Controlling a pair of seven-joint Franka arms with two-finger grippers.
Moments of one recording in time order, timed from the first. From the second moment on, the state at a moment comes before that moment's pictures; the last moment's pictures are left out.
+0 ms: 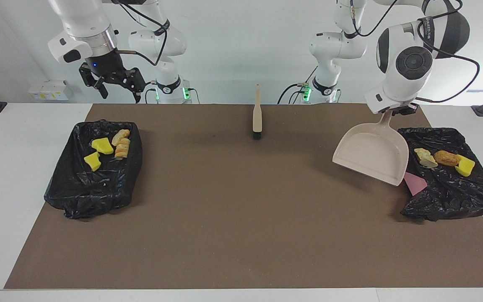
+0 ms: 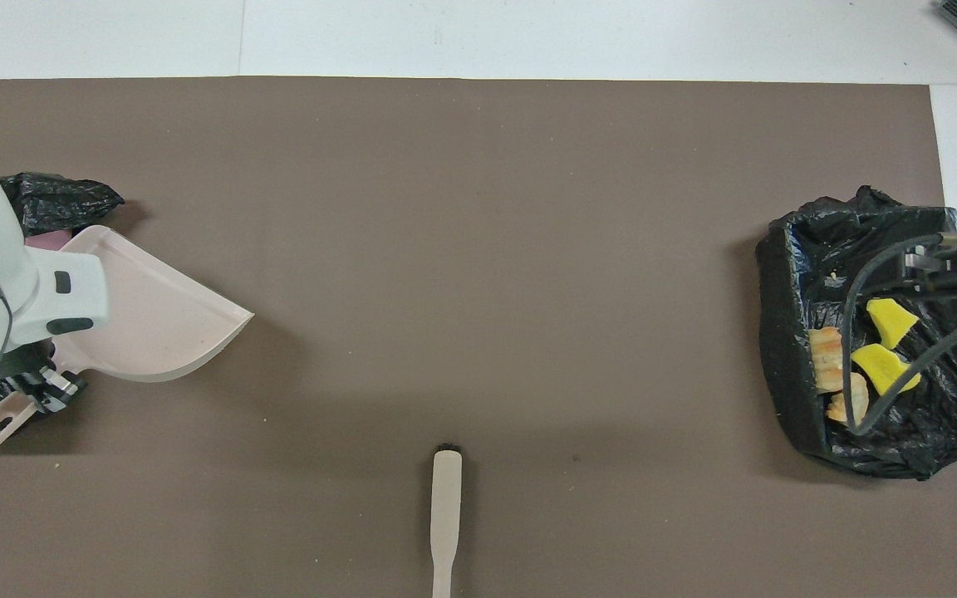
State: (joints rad) left arm -0.17 -0.02 -0.01 -1.81 0.29 1.37 0.34; right arm -0.01 -0.01 0.09 -1.48 -0.03 1.42 0.20
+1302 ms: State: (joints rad) left arm -0.58 0.13 -0.01 -1.82 -0.04 1.88 -0.46; right arm -0.02 -0.01 0.09 -1.47 -0.03 1.42 0.20
